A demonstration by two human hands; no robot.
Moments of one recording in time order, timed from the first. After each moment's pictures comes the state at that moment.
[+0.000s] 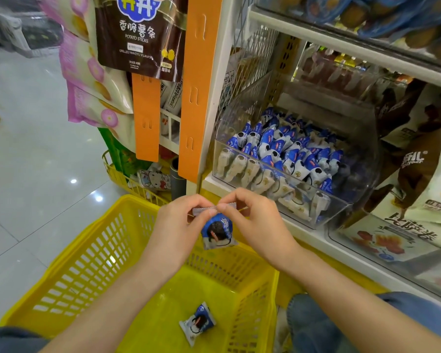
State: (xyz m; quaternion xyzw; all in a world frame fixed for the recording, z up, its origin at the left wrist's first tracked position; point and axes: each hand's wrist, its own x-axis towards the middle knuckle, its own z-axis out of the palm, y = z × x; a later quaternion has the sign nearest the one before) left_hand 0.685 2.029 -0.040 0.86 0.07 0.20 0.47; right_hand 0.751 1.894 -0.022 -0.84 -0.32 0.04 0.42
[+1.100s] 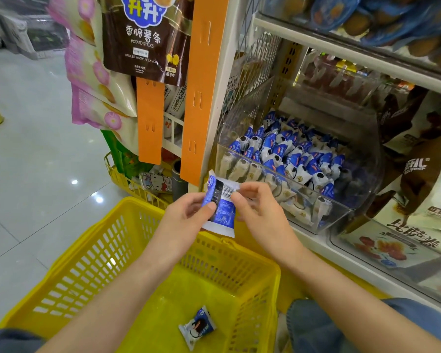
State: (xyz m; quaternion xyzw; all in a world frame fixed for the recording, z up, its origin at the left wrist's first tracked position) left_hand 0.691 2.029 -0.034 0.69 0.16 0.08 0.70; right_hand 0.753 1.896 -0.019 -0.81 -0.17 0.11 0.54
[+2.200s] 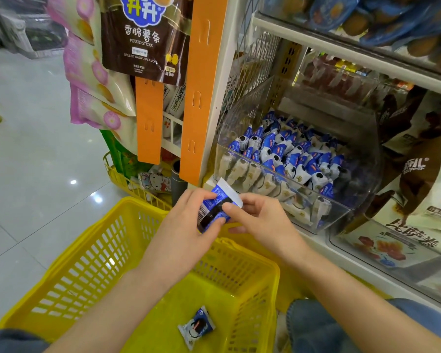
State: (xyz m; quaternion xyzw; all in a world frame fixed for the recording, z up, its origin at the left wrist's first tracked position) left_hand 0.683 2.029 -0.046 0.88 0.05 0.20 0.42; right_hand 0.754 1.893 -0.016 -0.76 -0.17 0.22 0.58
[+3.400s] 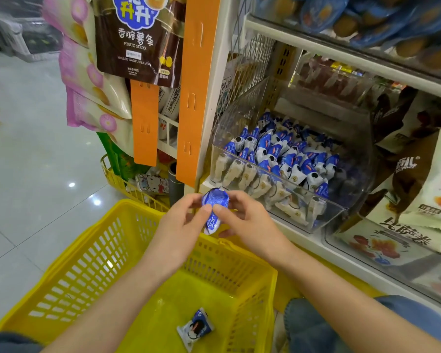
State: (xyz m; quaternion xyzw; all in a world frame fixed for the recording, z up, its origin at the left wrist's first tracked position) left_hand 0.688 2.025 -0.036 0.77 0.14 0.10 0.62; right_hand 0.750 1.900 -0.019 -0.77 -0.20 0.22 0.56
